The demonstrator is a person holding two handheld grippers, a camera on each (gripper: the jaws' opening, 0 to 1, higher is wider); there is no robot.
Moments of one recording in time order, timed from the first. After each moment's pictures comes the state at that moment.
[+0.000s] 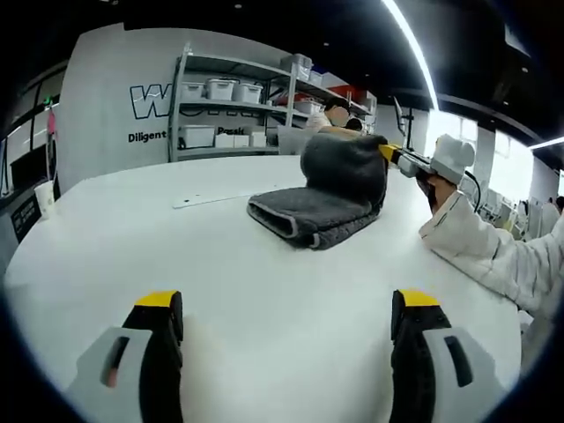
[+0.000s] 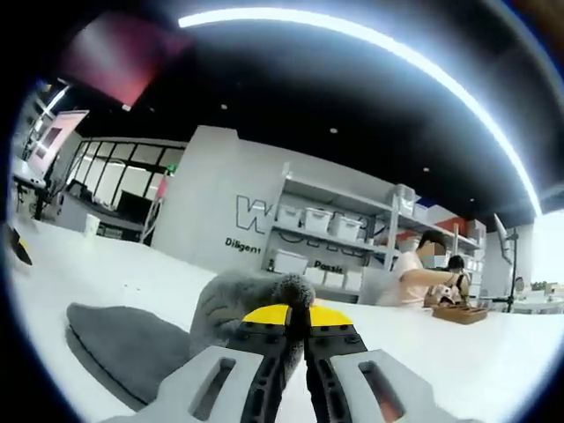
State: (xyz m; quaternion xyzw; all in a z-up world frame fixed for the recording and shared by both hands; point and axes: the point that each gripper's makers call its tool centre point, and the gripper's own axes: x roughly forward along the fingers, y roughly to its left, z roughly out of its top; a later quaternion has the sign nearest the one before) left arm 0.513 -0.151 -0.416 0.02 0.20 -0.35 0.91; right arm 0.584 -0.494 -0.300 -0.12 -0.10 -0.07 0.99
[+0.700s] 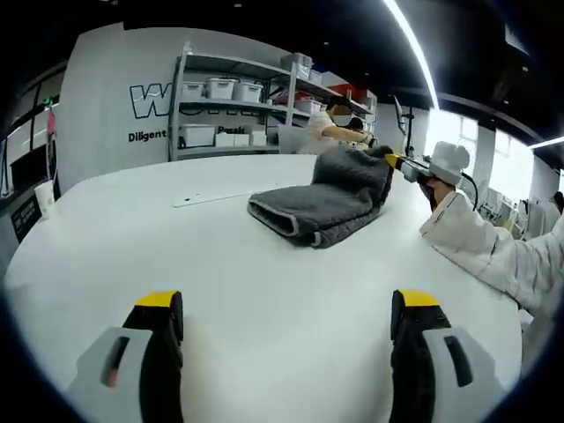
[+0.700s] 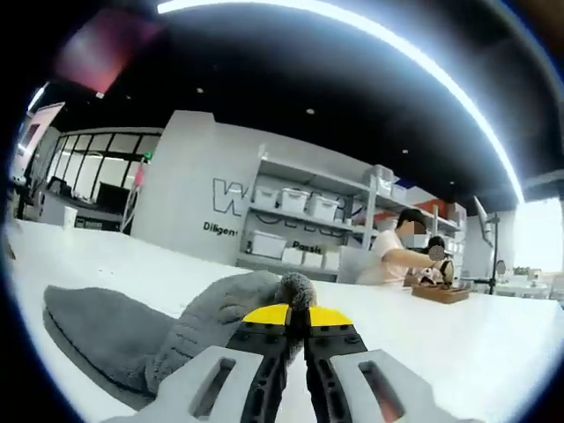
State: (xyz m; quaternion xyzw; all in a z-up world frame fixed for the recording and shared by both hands) left arm 0.513 -0.150 -0.417 0.02 0.20 -0.35 0.91; right arm 0.581 -0.542 -0.323 -0.10 -0.06 -0.12 0.99
